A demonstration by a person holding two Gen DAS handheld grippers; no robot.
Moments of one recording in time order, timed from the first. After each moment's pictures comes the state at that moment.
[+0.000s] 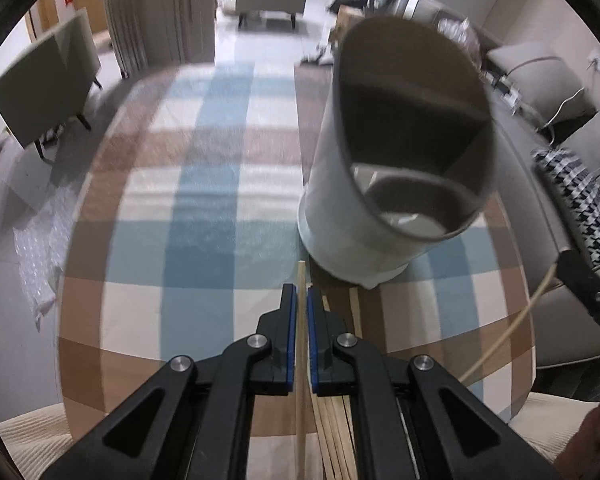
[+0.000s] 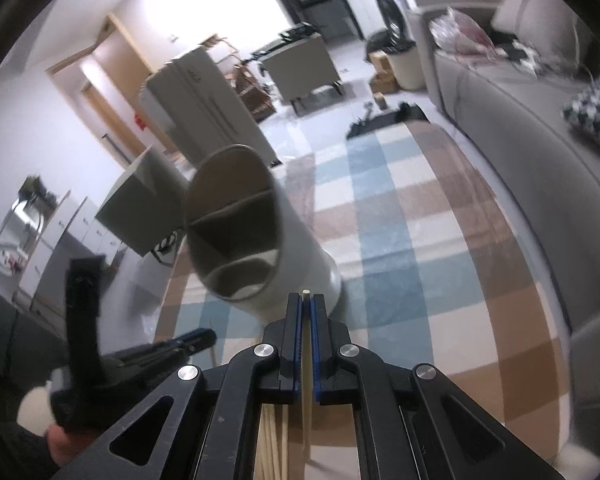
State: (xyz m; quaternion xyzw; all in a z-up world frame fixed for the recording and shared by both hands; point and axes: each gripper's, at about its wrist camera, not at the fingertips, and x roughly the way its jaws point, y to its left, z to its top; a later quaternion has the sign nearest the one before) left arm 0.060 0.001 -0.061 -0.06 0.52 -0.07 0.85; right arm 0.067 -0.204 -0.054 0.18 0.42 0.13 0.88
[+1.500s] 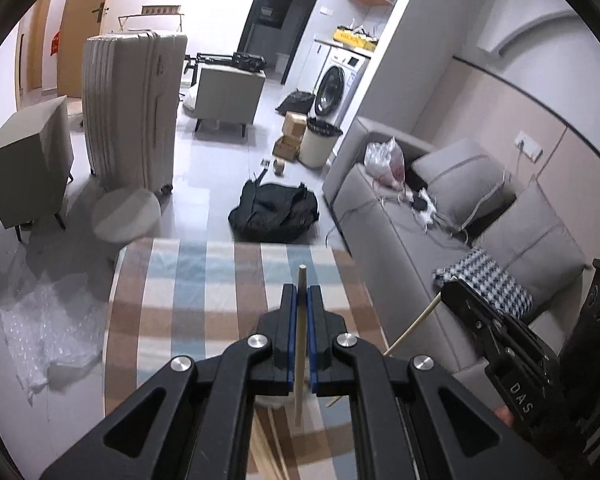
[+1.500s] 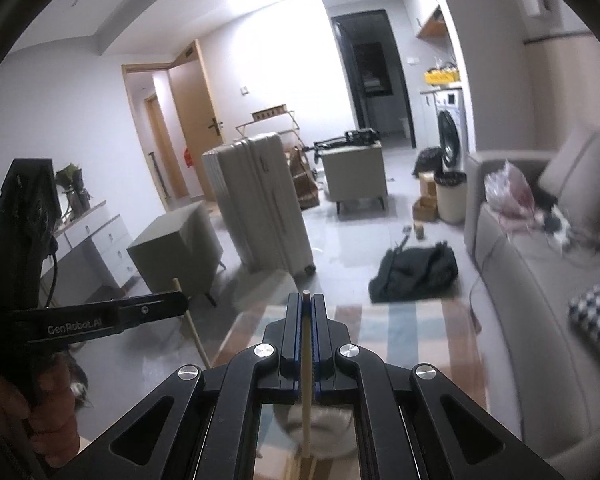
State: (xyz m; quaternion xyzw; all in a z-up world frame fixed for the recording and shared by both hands) left arm 0.135 0.001 0.102 -0.13 0.38 -0.16 0.90; right arm 0.113 -0.170 0.124 0.08 0.26 0.18 0.95
